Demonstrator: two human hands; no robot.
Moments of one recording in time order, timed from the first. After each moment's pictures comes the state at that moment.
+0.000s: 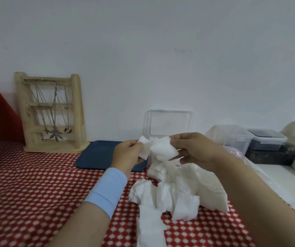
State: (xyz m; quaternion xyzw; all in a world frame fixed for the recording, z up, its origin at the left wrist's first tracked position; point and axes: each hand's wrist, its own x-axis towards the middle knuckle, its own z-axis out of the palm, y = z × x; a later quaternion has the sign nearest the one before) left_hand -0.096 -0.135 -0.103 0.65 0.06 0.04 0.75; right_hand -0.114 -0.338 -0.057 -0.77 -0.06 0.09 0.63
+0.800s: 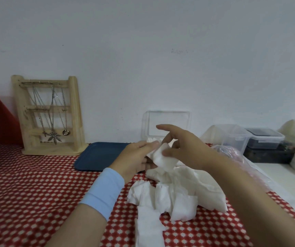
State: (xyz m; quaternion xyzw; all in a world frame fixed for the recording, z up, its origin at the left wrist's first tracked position) left_hand -0.106 -0.142 -0.093 0.66 -0.08 -0.12 0.74; right_hand -0.112 -0.332 -0.063 -0.88 -0.22 -0.07 0.41
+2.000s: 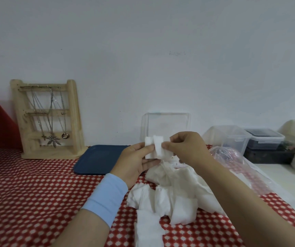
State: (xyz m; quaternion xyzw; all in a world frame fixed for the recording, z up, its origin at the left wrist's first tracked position) left_hand -0.105 -0.148 -0.097 0.56 -0.06 -0.10 0.82; right_hand -0.111 -0.320 -0.066 -0.83 0.00 -0.12 0.54
